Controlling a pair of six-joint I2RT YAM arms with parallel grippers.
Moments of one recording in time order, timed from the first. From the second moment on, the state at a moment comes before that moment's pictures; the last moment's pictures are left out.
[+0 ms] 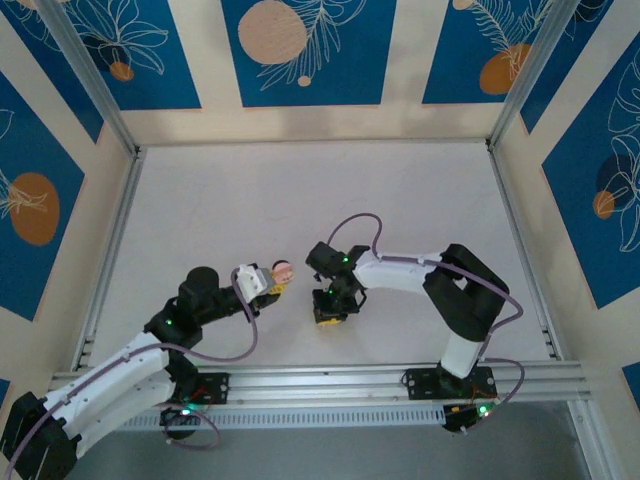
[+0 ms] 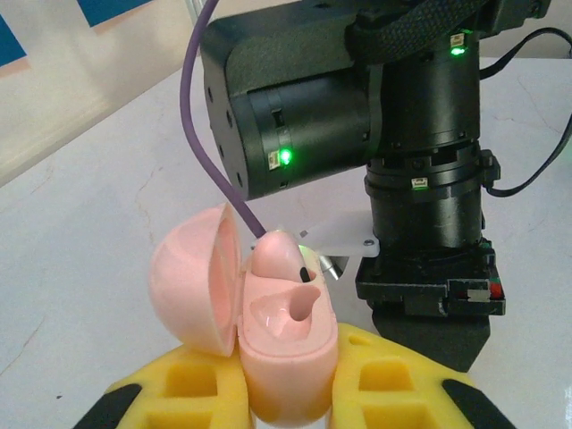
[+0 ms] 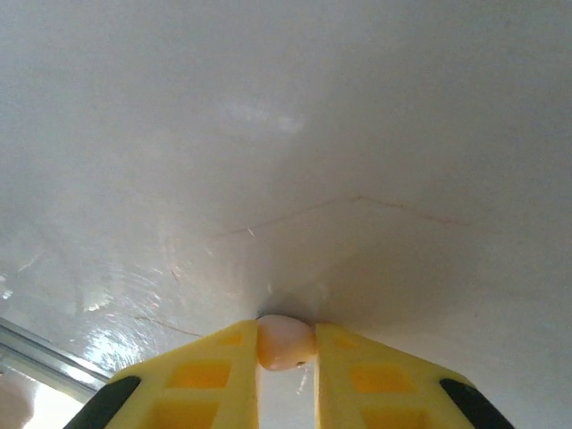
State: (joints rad) left arm -0.68 0.69 0.31 0.08 0.36 0.27; right arm 0.90 1.73 1.00 -0.68 -0.34 0.74
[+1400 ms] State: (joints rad) left arm -0.68 1.42 0.45 0.37 0.57 0.15; right arm 0.77 1.29 0.82 -0.38 -0.19 0.45
